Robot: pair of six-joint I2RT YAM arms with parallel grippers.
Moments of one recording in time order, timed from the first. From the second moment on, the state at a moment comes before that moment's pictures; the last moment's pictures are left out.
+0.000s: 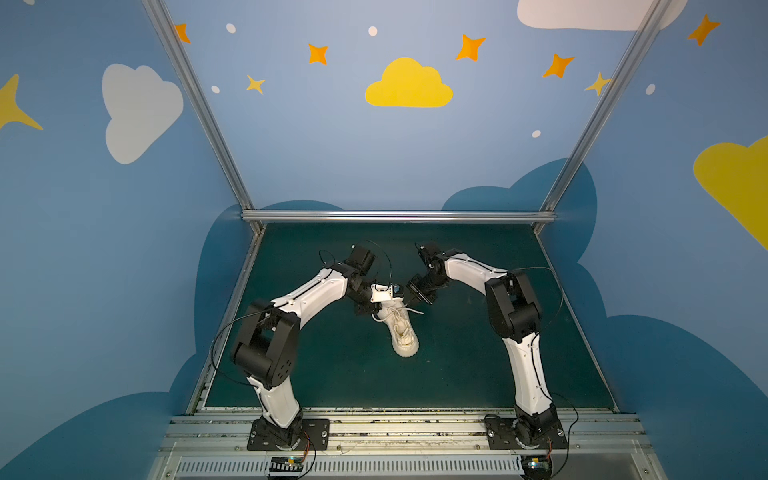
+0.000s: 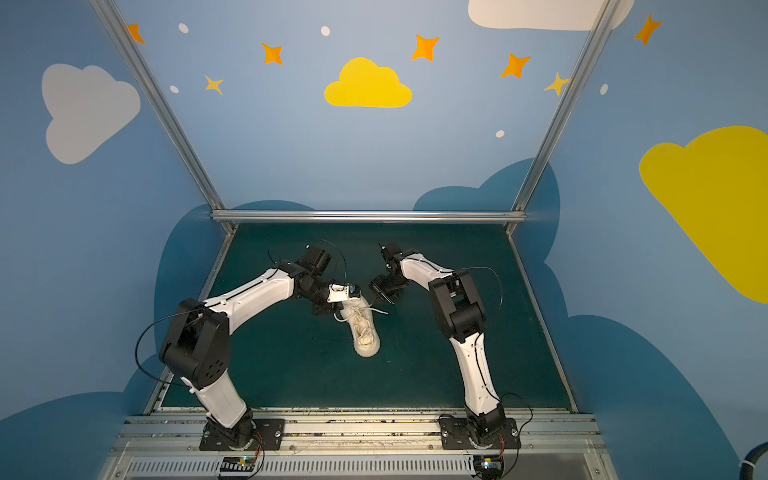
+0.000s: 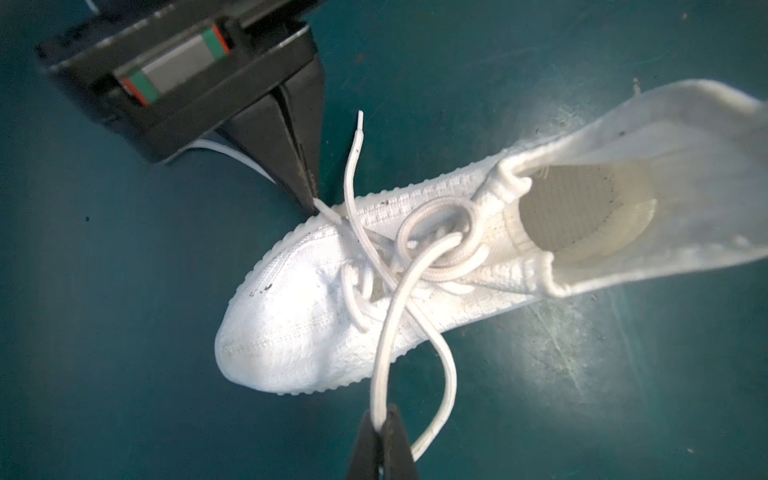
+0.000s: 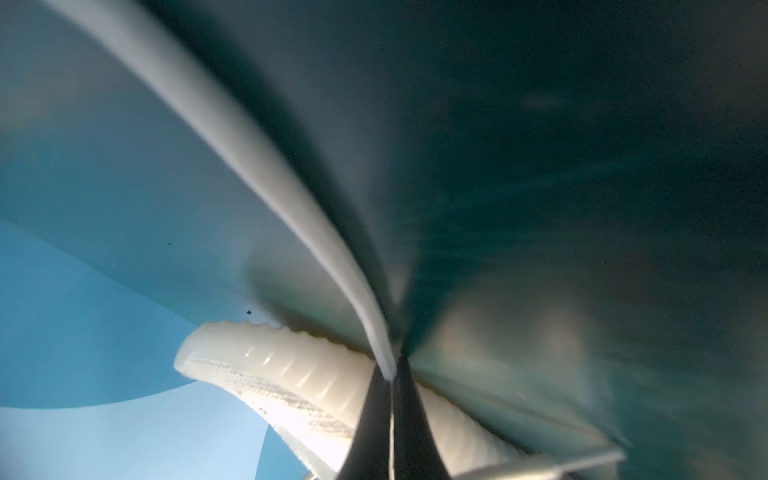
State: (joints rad) left arm -0.45 1.74 1.28 -0.76 0.32 1.06; right arm 0.52 2.25 1.70 -0.83 -0.55 1.16
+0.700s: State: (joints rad) left arm -0.52 1.59 1.23 -0.95 0.02 0.90; right arm 0.43 1.96 1.49 -0.86 -0.37 1.16
